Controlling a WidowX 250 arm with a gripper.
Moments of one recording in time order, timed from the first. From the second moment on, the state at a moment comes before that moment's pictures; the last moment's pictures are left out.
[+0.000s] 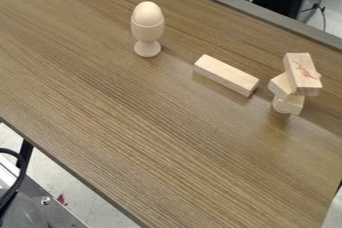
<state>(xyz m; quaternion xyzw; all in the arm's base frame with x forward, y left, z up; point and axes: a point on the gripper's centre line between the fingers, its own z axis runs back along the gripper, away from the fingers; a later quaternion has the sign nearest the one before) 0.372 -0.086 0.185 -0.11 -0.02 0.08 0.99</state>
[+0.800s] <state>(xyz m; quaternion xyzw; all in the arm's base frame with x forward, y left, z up) 0.353 -0.041 0.141 -0.10 -0.07 0.23 0.96</state>
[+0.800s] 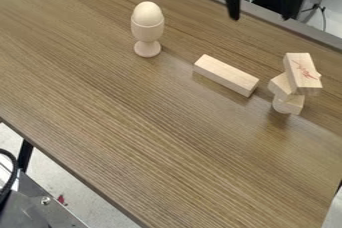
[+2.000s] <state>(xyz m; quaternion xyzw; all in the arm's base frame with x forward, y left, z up) 0.351 0.008 0.046 -0.11 -0.05 0.41 0.90</state>
